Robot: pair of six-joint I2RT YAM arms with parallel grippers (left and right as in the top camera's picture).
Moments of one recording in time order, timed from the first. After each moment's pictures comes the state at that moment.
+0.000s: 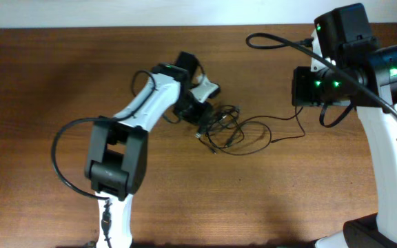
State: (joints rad) left arm -0.36 2.16 1.69 -1.01 0.46 0.21; right arm 0.27 1.67 2.19 -1.66 0.05 0.28
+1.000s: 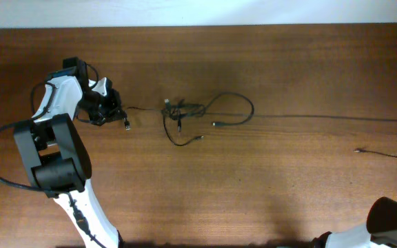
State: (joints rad) left arm 0.24 2.16 1.61 -1.00 0.43 -0.13; right arm -0.46 1.73 2.15 -1.63 0.34 0.50
